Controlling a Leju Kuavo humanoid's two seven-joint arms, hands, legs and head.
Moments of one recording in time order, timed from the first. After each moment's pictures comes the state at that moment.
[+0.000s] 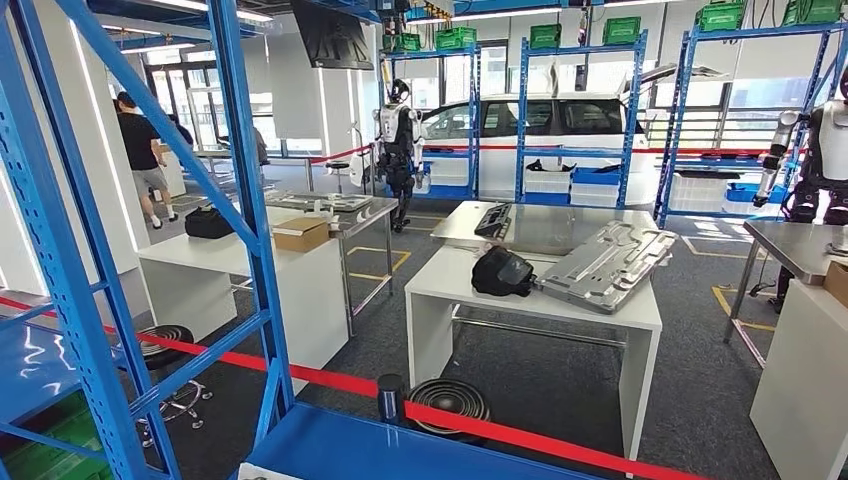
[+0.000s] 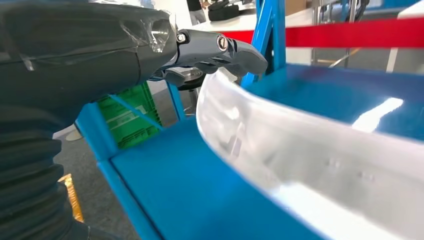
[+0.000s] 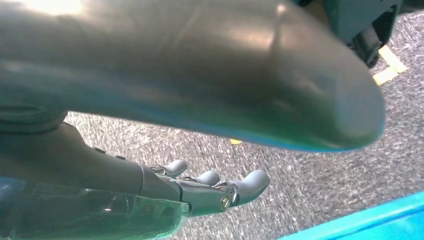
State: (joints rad) left arm -0.56 0.22 -0.28 -0.90 -1.10 -0.10 -0.11; right arm -0.05 -0.16 0.04 -0.29 0.74 0.26 -0.34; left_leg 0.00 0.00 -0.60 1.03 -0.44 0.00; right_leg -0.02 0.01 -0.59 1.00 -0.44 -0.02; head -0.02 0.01
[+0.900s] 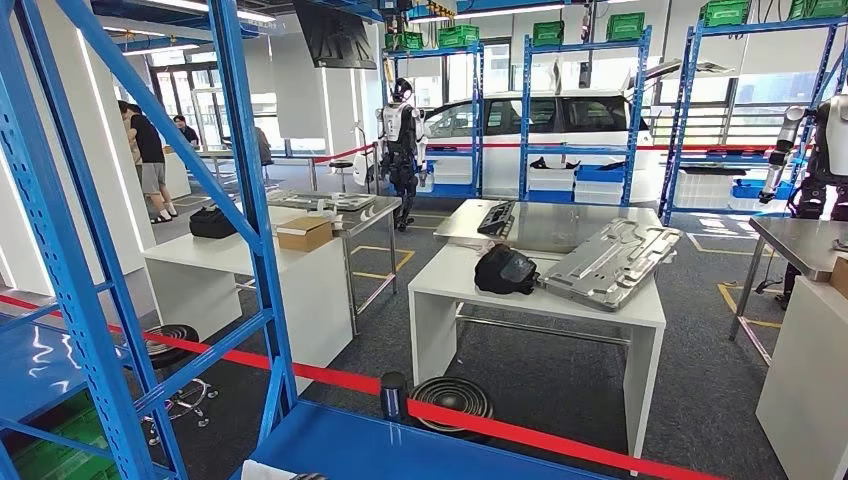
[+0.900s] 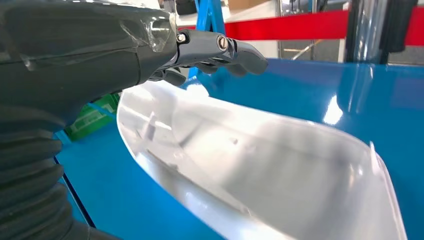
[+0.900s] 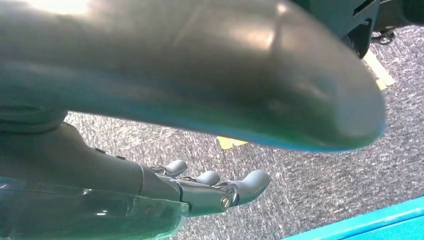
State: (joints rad) left arm -0.69 0.05 -0.34 -0.68 -1.15 -0.07 -0.13; right arm -0.08 -0.15 0.12 -0.29 0.67 0.29 -0.31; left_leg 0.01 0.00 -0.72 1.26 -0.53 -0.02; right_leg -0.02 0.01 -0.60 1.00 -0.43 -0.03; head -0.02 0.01
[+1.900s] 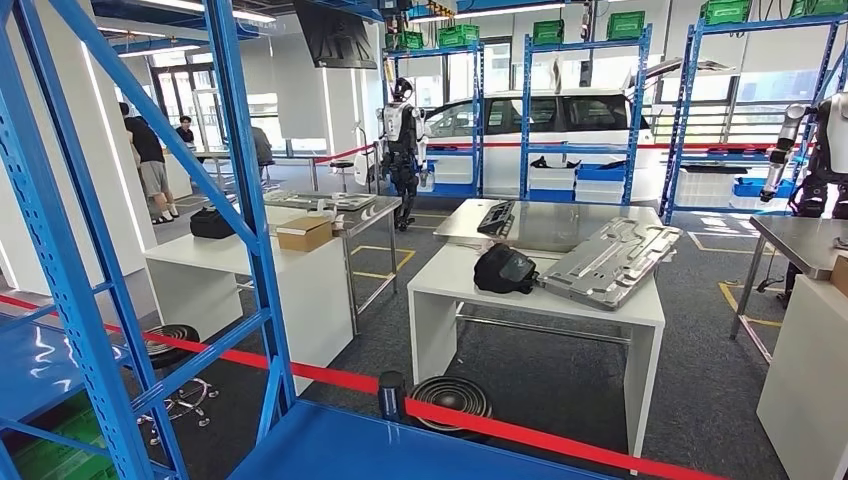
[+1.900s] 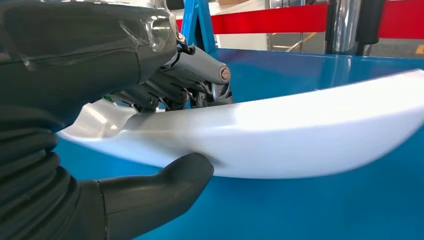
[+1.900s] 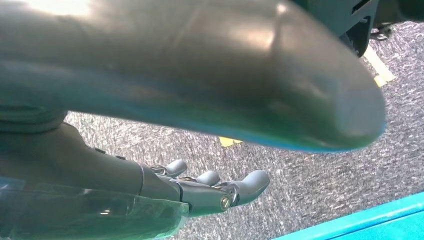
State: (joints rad) left arm -0.69 0.05 -0.35 -0.63 -1.13 -0.07 -0.16; right arm -0.08 -0.14 0.15 -0.29 0.64 0.26 -0.31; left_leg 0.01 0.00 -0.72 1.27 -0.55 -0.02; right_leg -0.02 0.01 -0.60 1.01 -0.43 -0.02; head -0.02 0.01
